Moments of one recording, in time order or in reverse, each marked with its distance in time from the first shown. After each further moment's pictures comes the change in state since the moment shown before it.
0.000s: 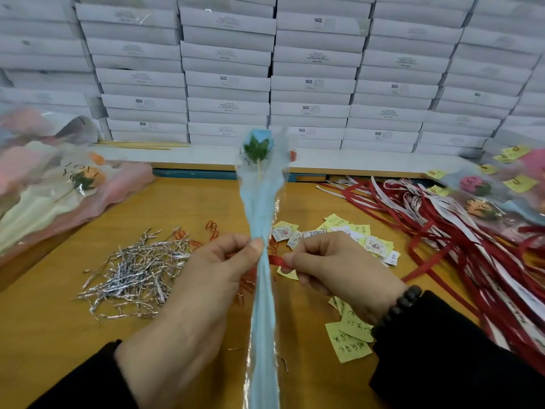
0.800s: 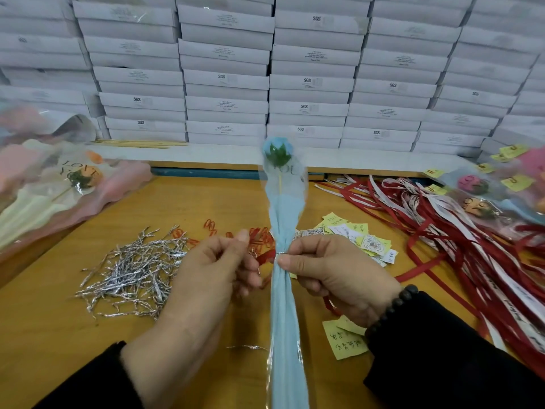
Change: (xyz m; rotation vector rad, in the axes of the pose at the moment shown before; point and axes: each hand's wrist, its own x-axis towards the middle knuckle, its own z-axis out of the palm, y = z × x) left_hand 0.004 -0.007 -0.004 -0.001 0.081 -0.018; right_hand 0.000 0.007 0.002 0.343 -0.092 -0.019
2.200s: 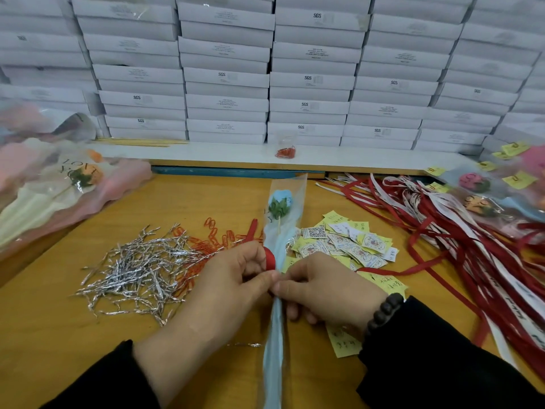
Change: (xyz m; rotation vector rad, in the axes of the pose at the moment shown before) left_hand 0.002 -0.010 -0.005 0.631 -0.274 0.282; right_hand -0.002 0.004 0.011 -0.640 -0.037 0.196
